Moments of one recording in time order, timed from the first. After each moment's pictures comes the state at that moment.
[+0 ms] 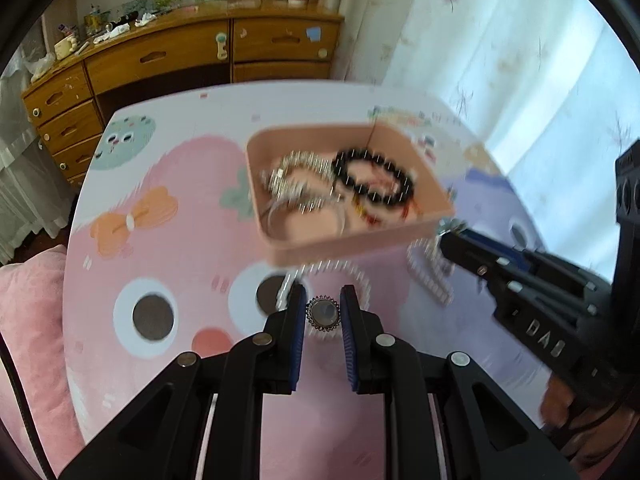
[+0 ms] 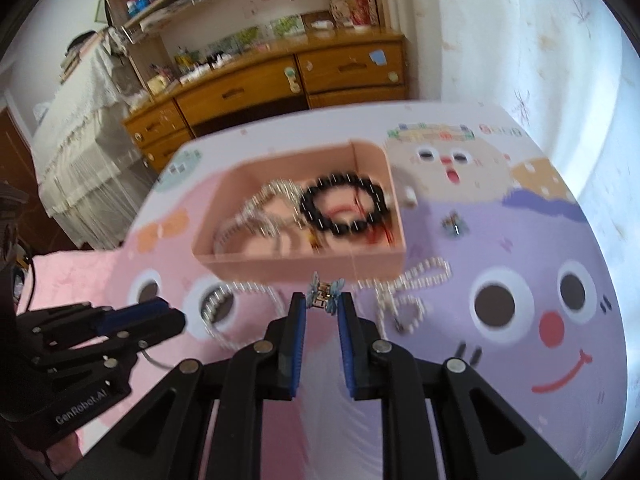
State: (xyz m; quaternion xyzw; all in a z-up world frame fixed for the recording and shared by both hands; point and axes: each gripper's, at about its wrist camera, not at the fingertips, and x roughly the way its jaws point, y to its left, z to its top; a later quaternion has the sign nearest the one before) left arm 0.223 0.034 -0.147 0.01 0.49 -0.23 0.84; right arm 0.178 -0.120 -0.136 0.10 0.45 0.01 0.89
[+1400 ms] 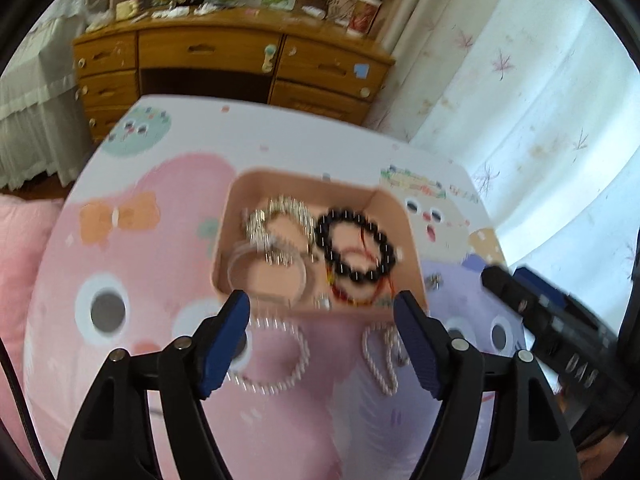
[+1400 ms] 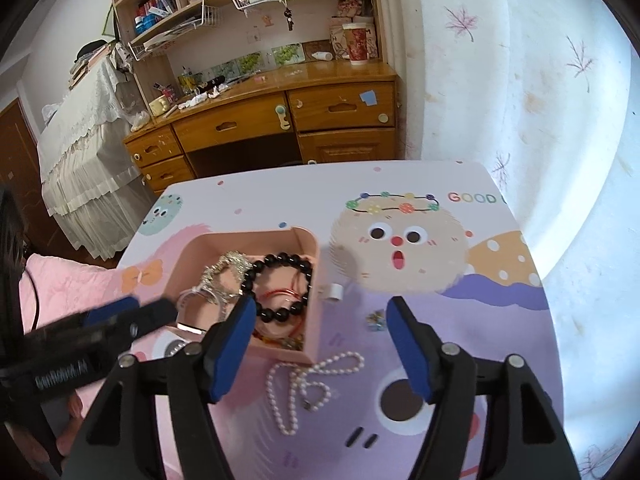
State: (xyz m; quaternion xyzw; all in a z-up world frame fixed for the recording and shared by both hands) left arm 0.235 -0.007 -0.141 -0.11 0.48 -0.13 0.86; right arm 0.205 -0.204 -0.101 0.07 0.43 0.02 0.90
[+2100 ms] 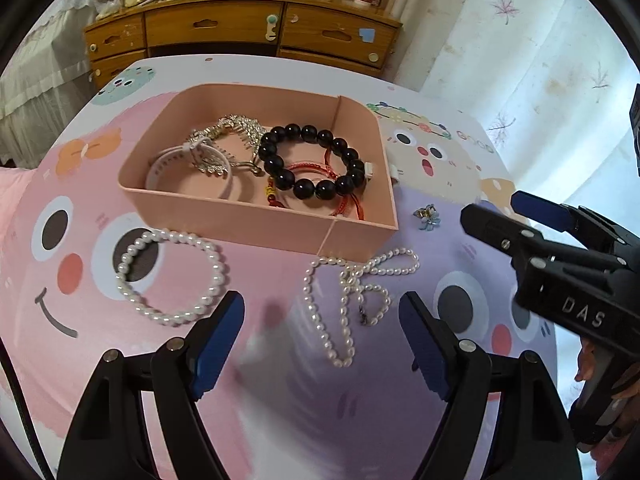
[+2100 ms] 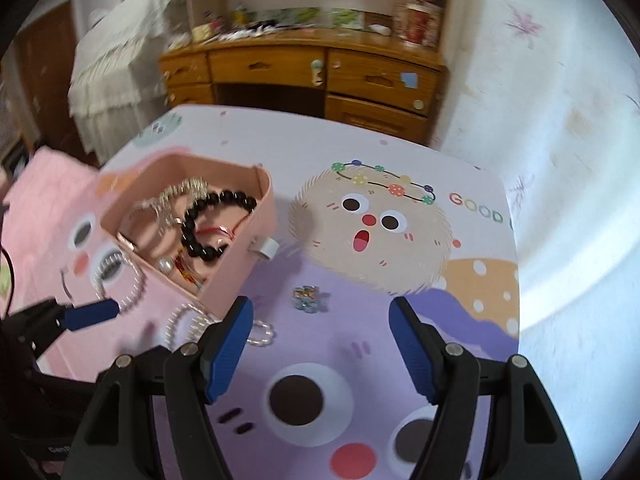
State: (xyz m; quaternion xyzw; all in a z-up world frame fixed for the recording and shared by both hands) left arm 0.206 -0.097 -0.197 -0.08 0.50 -0.08 0.86; right arm 0.226 -0.244 -0.146 -0.08 0.47 0.11 0.87
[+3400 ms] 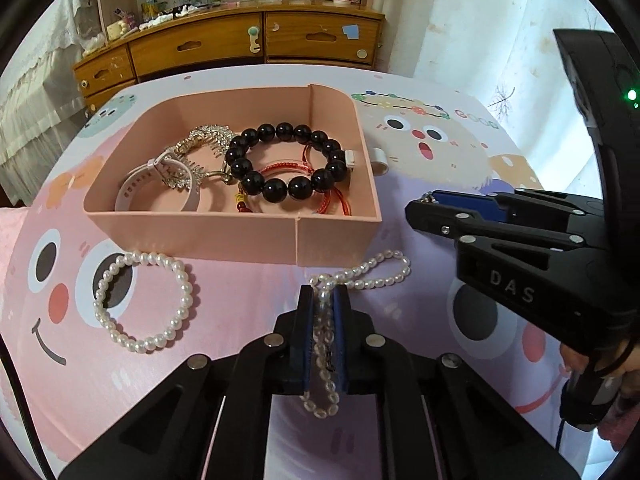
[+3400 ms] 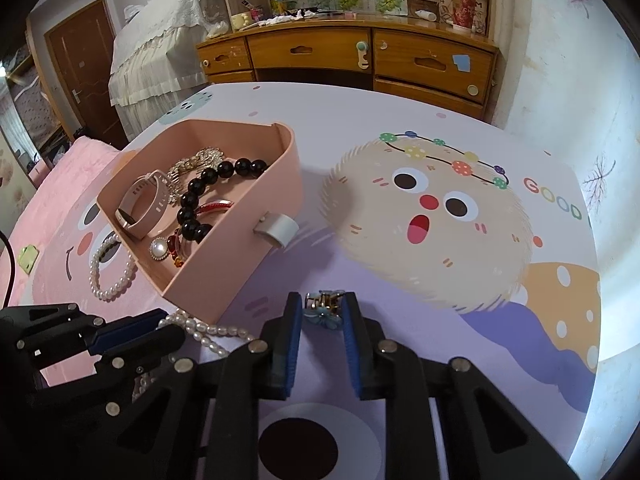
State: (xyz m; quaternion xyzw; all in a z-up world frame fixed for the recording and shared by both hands) left arm 0.213 -0.123 -0.214 -0.02 0.48 -0.08 0.87; right arm 0.253 -0.239 -0.200 -0.06 0.48 0.20 0.86
